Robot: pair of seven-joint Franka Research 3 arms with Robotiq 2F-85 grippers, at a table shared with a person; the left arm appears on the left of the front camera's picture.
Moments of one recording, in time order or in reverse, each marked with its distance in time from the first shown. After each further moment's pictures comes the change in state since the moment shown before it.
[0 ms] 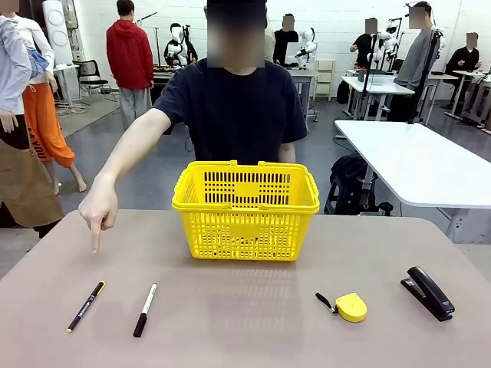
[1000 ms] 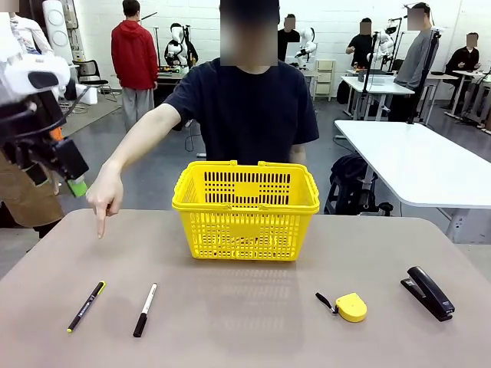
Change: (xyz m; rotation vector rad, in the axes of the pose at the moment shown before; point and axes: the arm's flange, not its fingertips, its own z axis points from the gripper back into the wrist) left arm 0.022 -0.011 -0.213 0.195 0.463 0.602; right arm 0.000 0.000 0.001 0.004 -0.008 -0.002
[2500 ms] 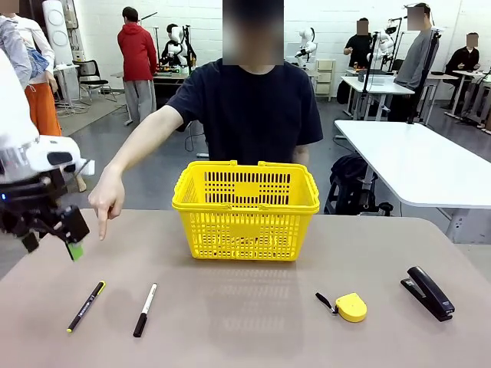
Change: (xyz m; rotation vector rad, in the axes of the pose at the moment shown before) left arm -0.038 0.006 -0.108 -0.028 0.153 0.202; right arm -0.001 0.000 0.000 0.002 0.003 0.002
